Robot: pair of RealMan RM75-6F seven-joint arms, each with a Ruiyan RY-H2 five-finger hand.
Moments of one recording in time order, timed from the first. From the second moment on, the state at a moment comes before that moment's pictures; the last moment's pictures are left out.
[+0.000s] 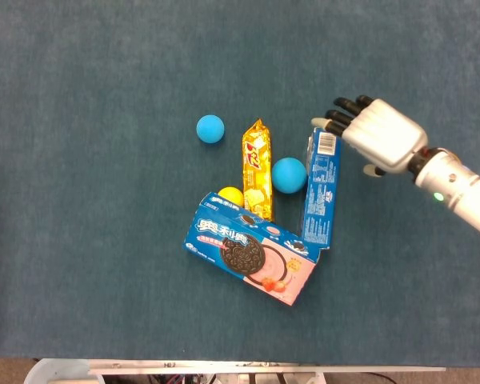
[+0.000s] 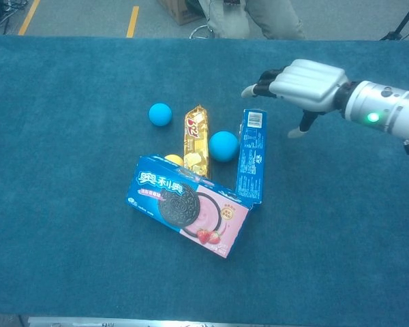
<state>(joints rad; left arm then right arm) -0.06 -0.97 -0.02 -1.78 1.45 1.48 0.13 0.78 -1.38 0.11 -1.40 -1.56 0.73 -0.25</state>
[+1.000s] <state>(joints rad) -0.06 -0.97 -0.02 -1.77 1.45 1.46 0.12 0.84 -1.52 0.05 -1.22 -1.47 0.69 -0.23</state>
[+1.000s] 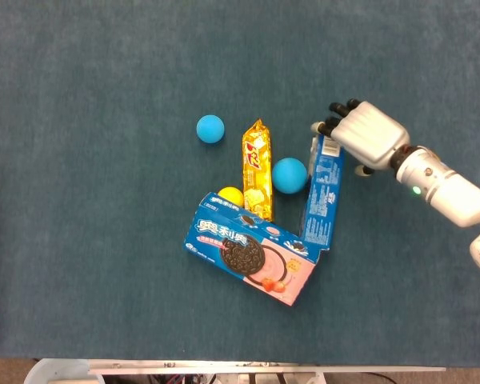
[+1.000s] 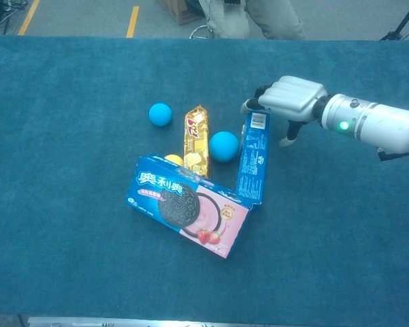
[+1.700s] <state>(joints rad) -0.06 -0.96 -0.01 -1.77 1.46 1.46 0.10 0.79 -1.51 0.00 -1.12 -1.51 0.78 -0.11</state>
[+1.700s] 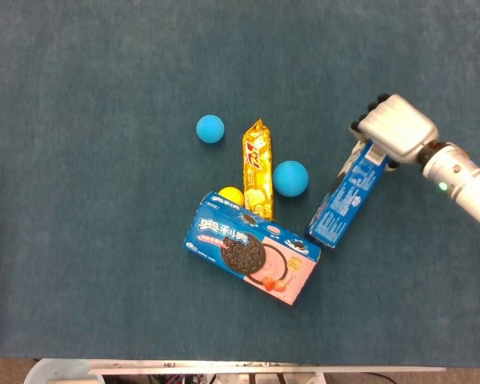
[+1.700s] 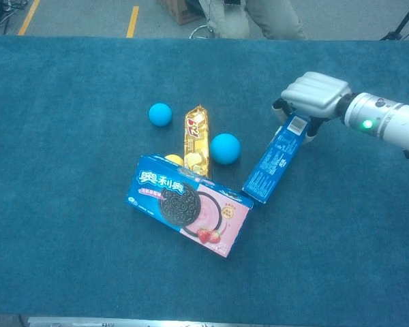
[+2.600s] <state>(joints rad) -0.06 -0.96 -0.01 -1.78 1.46 1.45 0.12 0.78 -1.36 0.09 -1.23 -1.31 0.74 -0.21</state>
